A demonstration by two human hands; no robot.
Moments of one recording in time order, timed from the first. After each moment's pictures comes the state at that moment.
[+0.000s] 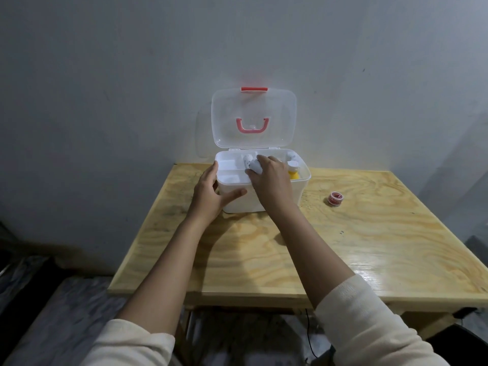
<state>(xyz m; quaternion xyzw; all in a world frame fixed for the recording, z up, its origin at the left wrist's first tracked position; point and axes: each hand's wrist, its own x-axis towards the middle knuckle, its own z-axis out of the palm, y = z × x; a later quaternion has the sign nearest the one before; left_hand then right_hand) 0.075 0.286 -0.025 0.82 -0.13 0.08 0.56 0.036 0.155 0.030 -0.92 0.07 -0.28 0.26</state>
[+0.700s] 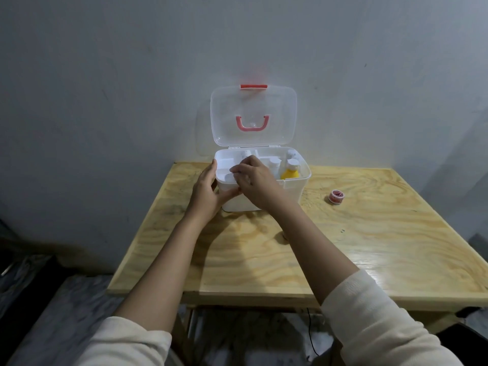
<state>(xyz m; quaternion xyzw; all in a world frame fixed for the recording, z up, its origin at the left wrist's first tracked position) 0.080 0.288 -0.028 0.80 -0.15 0.06 0.58 0.042 0.158 0.023 -0.93 -0.09 -0.17 0.31</state>
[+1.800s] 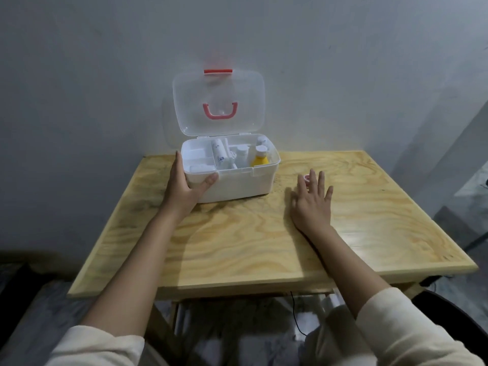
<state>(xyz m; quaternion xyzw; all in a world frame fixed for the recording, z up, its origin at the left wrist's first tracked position) 0.071 0.277 -0.030 0.80 -0.17 0.06 0.57 -0.016 0.022 -0.064 -0.95 0.22 -0.16 0.13</state>
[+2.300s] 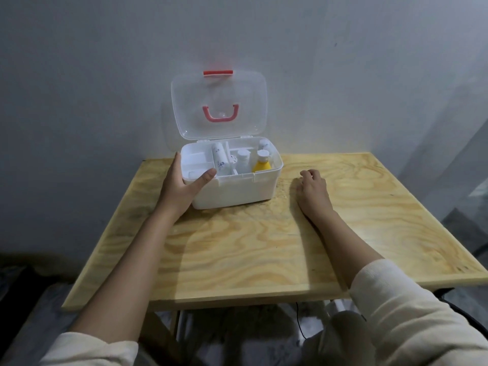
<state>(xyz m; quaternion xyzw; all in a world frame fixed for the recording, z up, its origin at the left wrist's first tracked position) 0.076 0.273 -0.014 0.81 -0.14 0.06 0.57 0.025 -0.005 -0.059 -0.93 0.19 -0.18 0.25</state>
